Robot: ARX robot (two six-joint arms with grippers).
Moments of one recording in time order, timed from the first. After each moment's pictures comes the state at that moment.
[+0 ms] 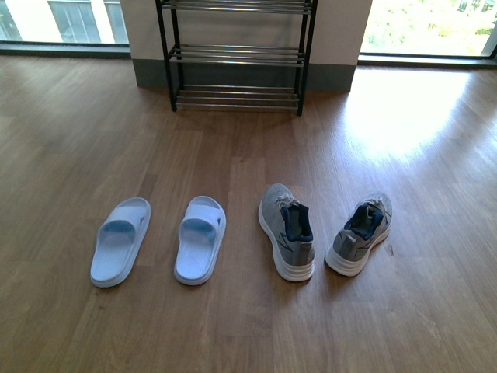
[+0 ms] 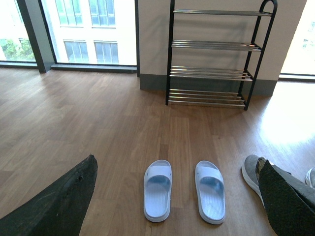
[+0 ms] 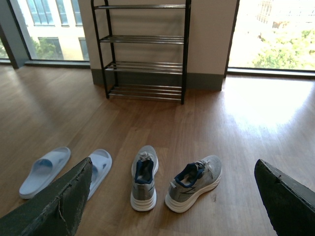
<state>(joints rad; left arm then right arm) 0.00 0.02 0.01 0.00 0.00 0.00 0.00 0.00 0.02 0.00 0.00 0.00</state>
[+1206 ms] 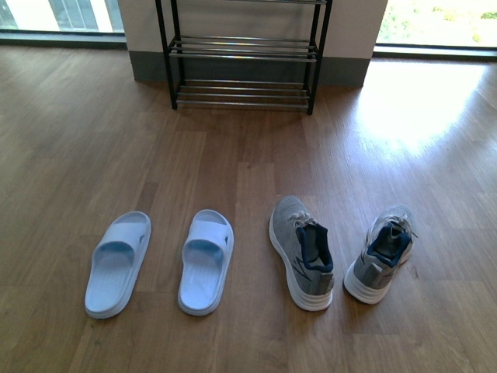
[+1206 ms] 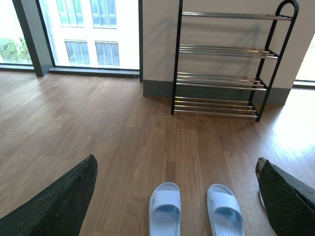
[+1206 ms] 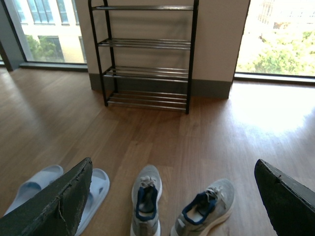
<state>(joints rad) 0.00 0.02 0.01 0.00 0.00 0.00 0.00 0.00 0.02 0.00 0.00 0.00</state>
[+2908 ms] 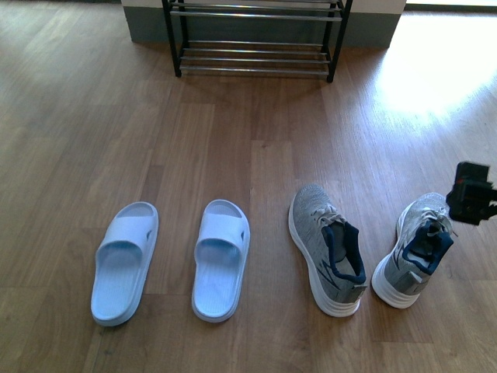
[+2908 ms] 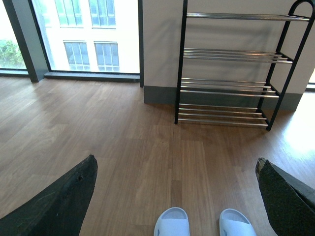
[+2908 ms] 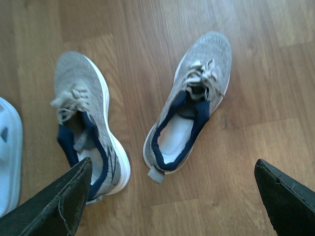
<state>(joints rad) 0.00 0.02 0.01 0.00 0.00 0.00 -0.17 1.98 0.63 0.48 0.11 0.16</state>
